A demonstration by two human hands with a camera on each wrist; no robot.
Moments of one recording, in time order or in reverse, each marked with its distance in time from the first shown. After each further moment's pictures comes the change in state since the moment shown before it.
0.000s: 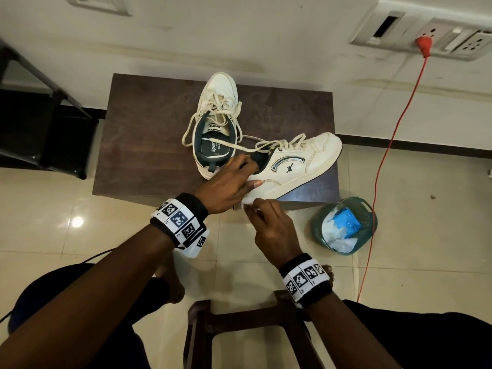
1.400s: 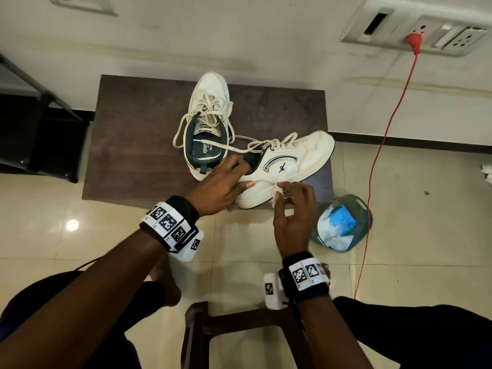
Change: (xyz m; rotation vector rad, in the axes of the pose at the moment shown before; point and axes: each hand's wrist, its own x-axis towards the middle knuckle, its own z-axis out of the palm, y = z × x) left_hand 0.001 0.001 -0.002 -0.034 -0.003 0.012; right_hand 0.008 0.024 -0.013 0.328 0.379 0.583
